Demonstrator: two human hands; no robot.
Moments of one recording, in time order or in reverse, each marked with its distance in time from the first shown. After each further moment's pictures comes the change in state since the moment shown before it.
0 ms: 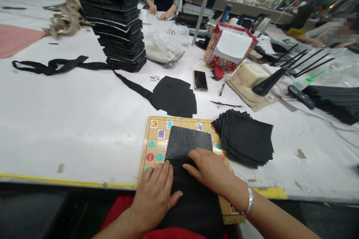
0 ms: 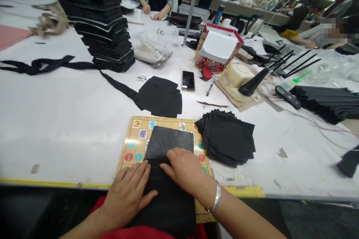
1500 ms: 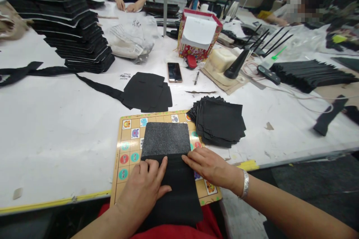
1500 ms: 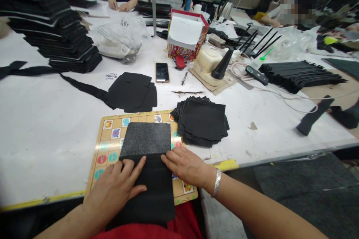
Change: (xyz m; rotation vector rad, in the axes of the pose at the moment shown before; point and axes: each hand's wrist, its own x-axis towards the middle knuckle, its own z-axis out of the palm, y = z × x) left_hand 0.039 0.021 -0.021 0.349 -0.441 0.283; right_hand -0.070 0.062 0.017 -0.113 0.156 -0.433
